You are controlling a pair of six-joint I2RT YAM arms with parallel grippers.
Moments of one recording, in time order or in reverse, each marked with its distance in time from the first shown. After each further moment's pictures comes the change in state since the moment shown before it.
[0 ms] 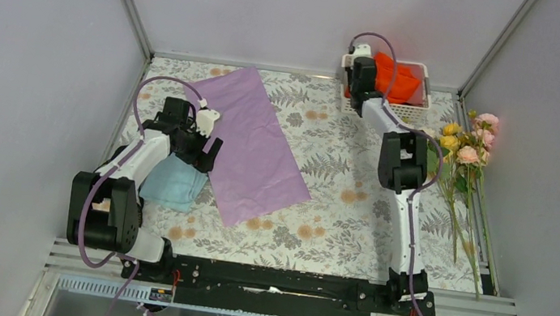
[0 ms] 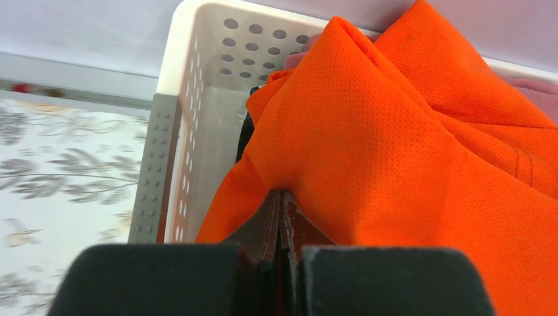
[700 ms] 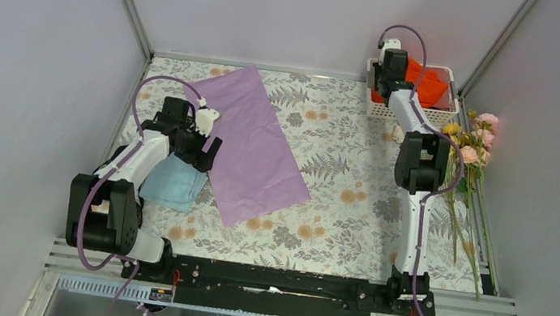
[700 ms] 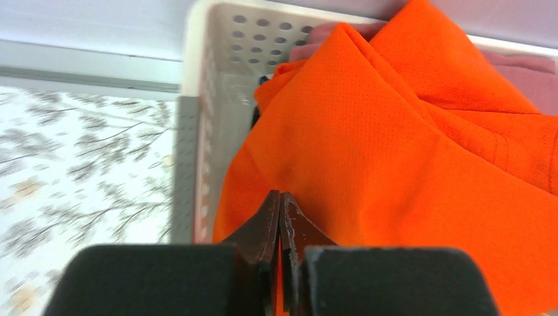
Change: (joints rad) left arm 0.000 -0.014 0.000 -0.002 -0.015 0.000; right arm -0.152 -0.056 0.066 -0.261 -0.072 -0.004
